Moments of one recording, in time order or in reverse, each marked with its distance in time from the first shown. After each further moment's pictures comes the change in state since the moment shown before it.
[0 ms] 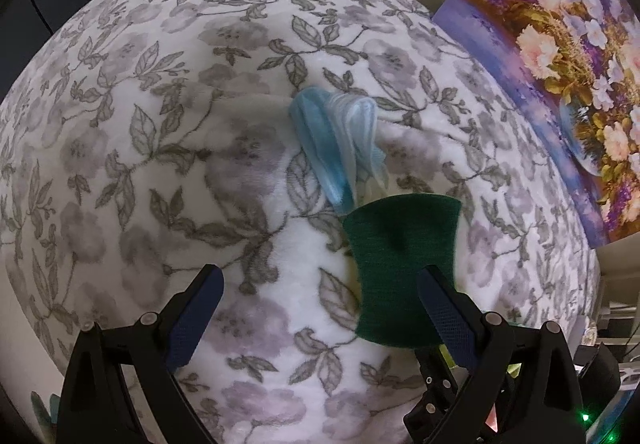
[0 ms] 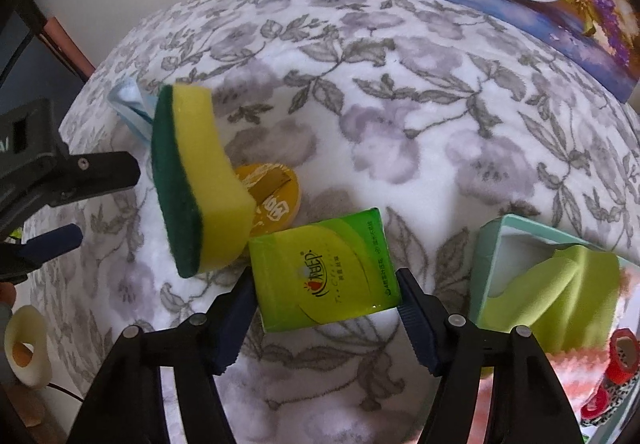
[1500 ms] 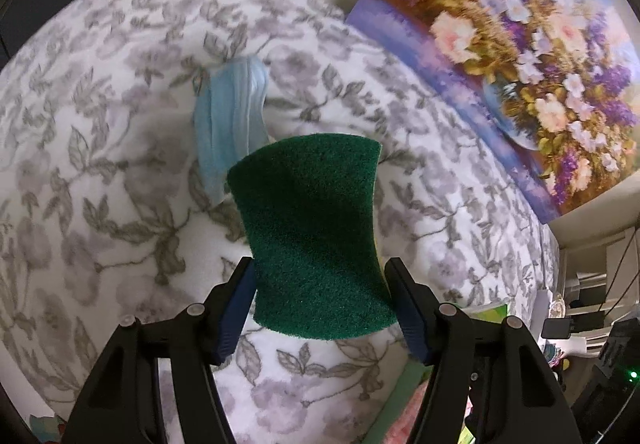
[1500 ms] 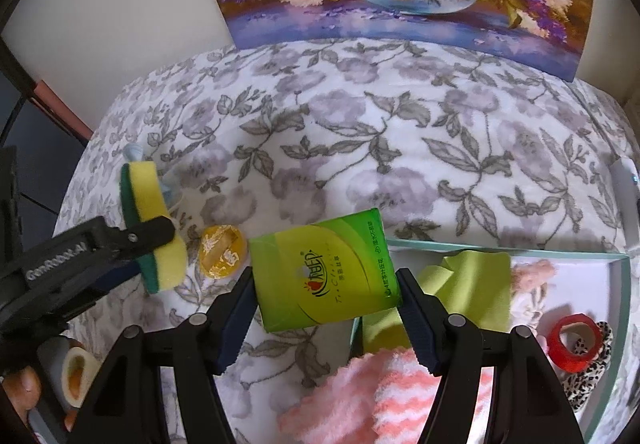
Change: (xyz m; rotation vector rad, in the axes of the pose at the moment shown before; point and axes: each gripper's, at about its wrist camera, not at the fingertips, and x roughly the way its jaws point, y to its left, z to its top) left arm -0.023 -0.048 -0.020 0.112 -0.062 -0.169; right arm -0.068 -0.062 0.006 0.151 -0.106 0.017
